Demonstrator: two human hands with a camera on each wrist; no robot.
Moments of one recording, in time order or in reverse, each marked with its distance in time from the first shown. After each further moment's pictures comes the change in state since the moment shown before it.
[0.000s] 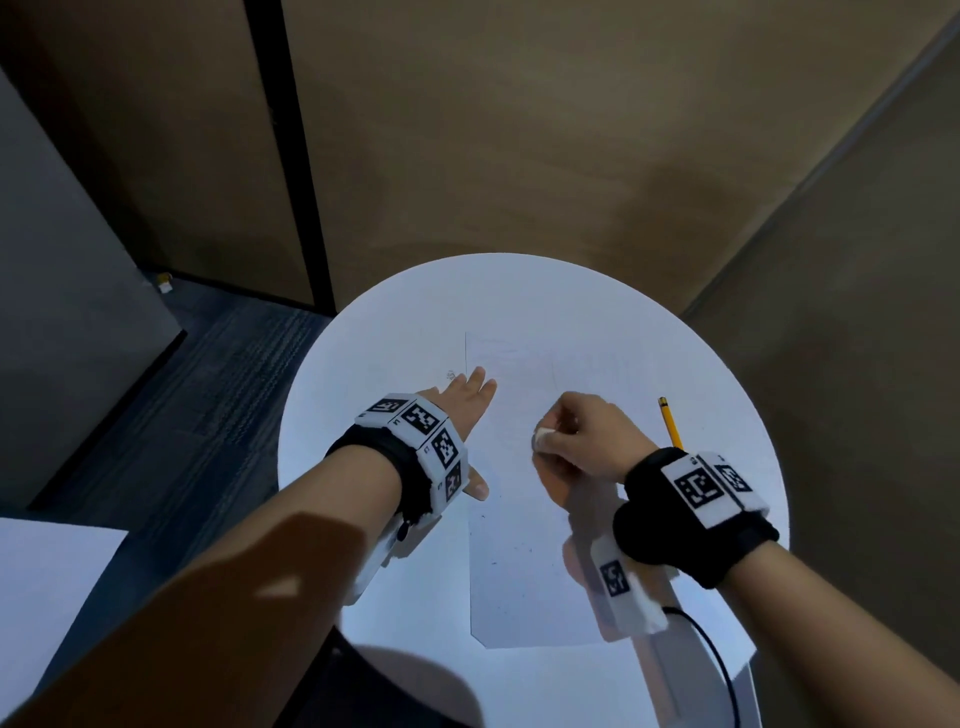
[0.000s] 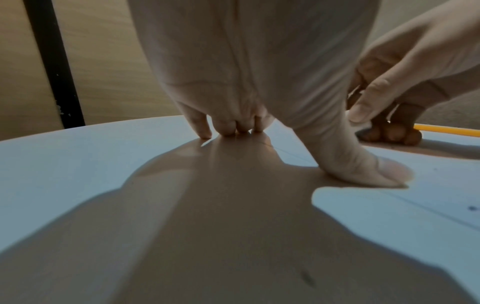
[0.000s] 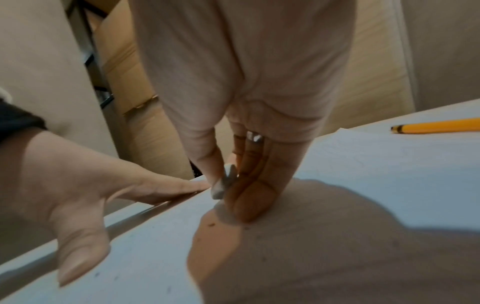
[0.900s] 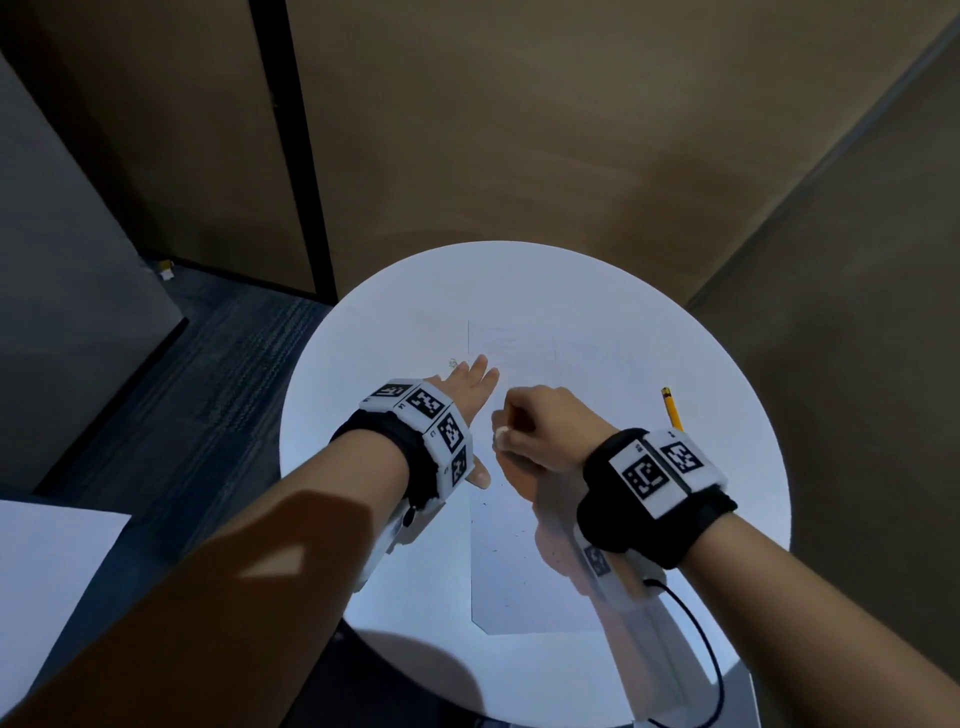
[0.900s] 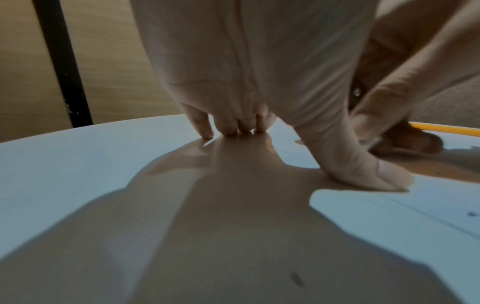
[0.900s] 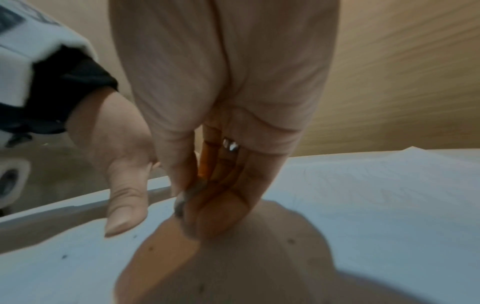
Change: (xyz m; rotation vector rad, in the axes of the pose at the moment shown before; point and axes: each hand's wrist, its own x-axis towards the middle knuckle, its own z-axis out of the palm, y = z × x) left_hand -0.014 0.018 -0.017 -0.021 -0.025 -0.024; right_hand 0.004 -0.026 0.015 -0.223 -0.134 -0.201
